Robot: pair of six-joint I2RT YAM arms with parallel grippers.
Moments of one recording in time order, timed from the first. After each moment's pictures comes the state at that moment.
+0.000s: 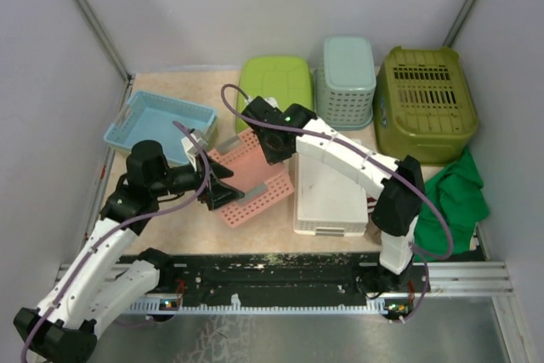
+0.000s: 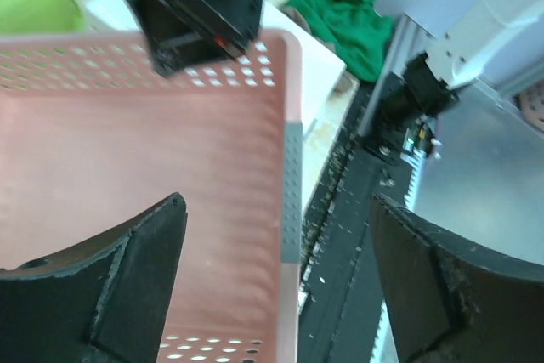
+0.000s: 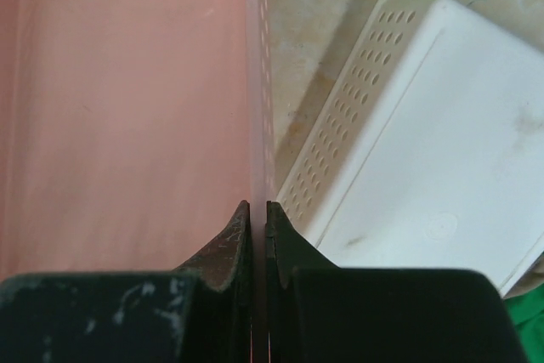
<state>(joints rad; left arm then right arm) -0.42 0.75 0.71 -0.27 0.82 -0.20 0.92 1.86 1.85 -1.13 0.30 0.41</state>
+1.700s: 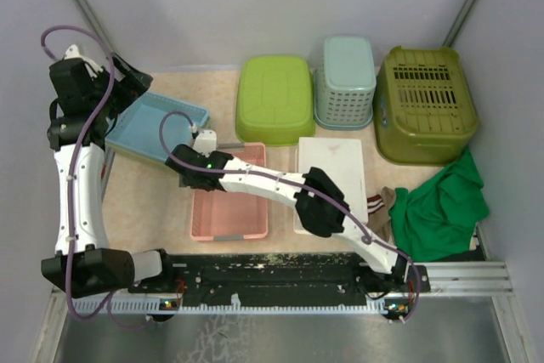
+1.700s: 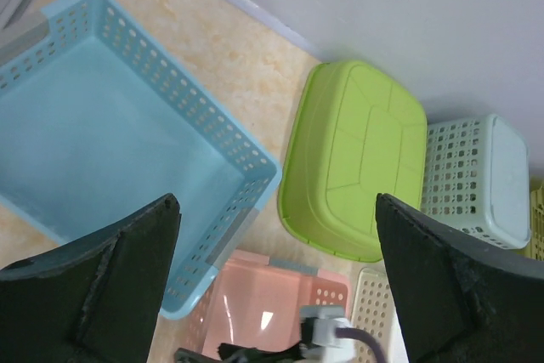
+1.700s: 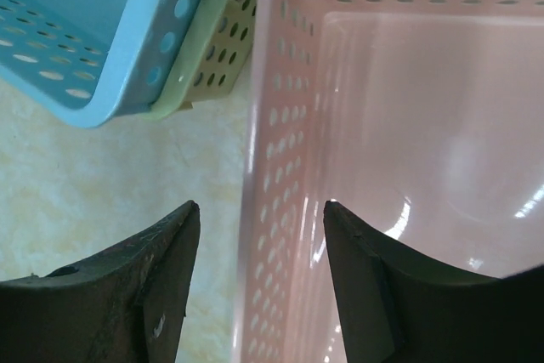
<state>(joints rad) 0.18 1.25 1.47 -0.61 0.16 -0.53 1.19 2.33 2.13 -0.70 0.45 0.99</state>
